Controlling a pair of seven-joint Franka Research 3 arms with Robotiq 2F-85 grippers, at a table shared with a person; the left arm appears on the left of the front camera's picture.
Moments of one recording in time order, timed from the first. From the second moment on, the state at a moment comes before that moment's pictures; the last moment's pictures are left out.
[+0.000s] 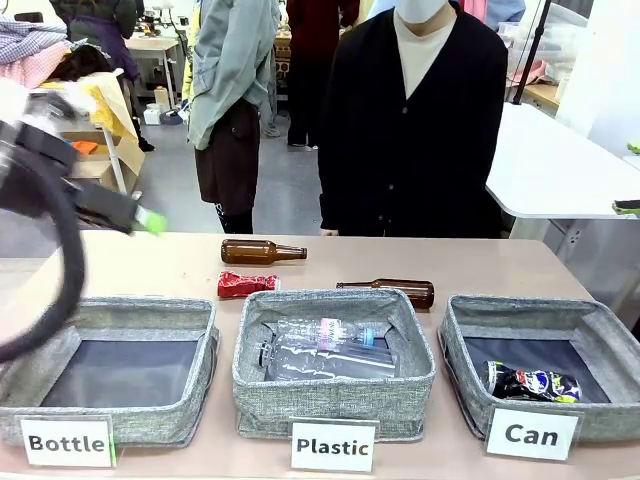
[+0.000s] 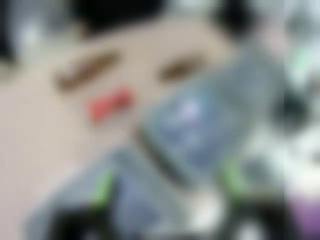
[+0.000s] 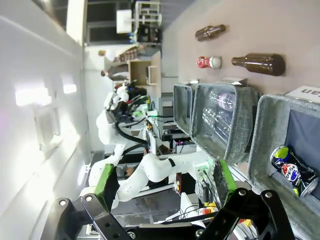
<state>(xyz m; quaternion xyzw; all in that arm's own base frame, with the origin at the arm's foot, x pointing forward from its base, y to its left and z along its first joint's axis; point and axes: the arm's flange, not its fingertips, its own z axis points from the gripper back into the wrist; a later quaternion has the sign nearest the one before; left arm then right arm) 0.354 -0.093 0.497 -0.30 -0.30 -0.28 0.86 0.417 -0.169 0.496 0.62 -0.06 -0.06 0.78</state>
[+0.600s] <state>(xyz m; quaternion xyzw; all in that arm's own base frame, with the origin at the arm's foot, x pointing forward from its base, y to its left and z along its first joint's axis) 0.368 -0.129 0.446 -0.21 -0.25 -0.38 0.86 0.417 -0.169 0.496 0.62 -0.06 -0.06 0.78</state>
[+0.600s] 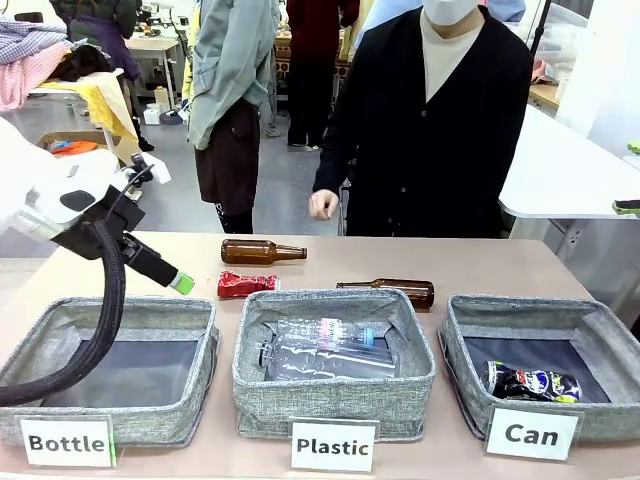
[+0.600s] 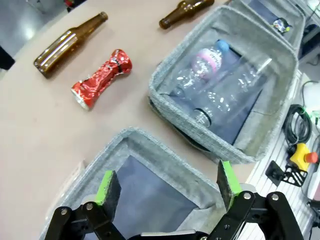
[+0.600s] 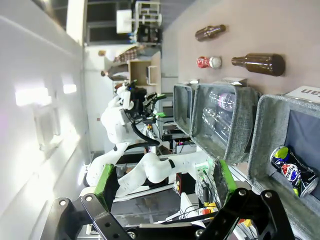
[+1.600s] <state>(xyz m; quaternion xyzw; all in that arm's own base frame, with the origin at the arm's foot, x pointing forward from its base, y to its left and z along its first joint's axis) 0.518 -0.161 0.465 -0.16 -0.16 -0.56 0.80 0.417 -0.169 0.496 0.62 -0.06 -0.06 0.78</state>
